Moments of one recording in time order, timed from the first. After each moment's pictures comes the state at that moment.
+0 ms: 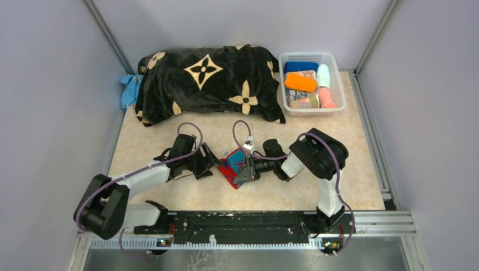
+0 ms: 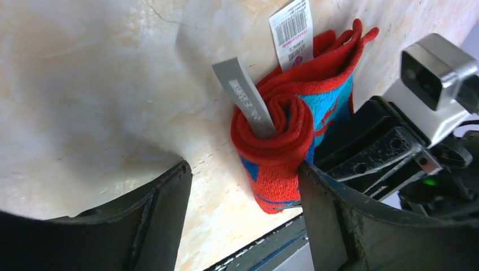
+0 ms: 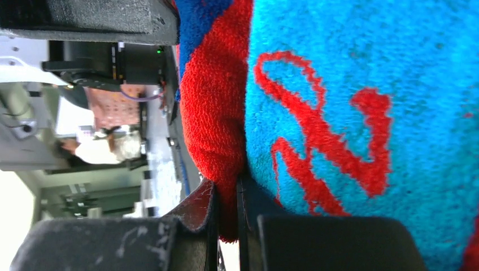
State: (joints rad) left arm -0.48 1.24 0.45 -0.07 0.27 -1.00; right arm 0.70 1.93 0.55 0.84 -0.87 0.76
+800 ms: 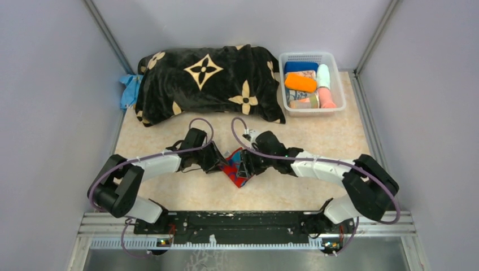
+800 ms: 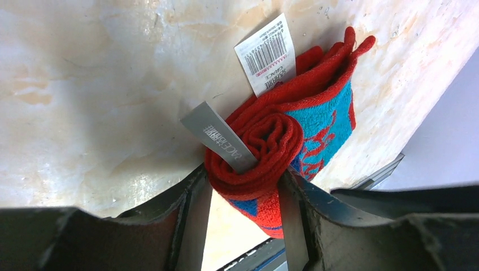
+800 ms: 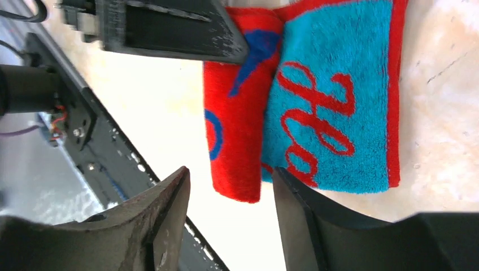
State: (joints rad) left arm -0.54 1.46 0.58 -0.05 0.28 -0.99; right arm 0.80 1.43 0.67 0.01 -0.37 0.49
